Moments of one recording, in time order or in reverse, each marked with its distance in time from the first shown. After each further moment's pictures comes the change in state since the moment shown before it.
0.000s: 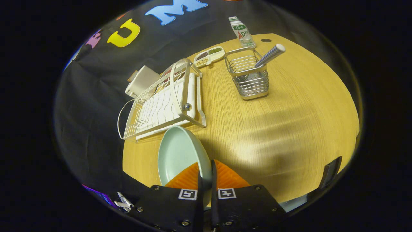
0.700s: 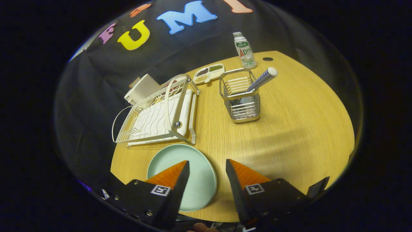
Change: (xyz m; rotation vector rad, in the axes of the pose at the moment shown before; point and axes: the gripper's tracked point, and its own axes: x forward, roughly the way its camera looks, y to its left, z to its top) arm -0.035 -0.017 0.051 -0.209 -0.225 -0.071
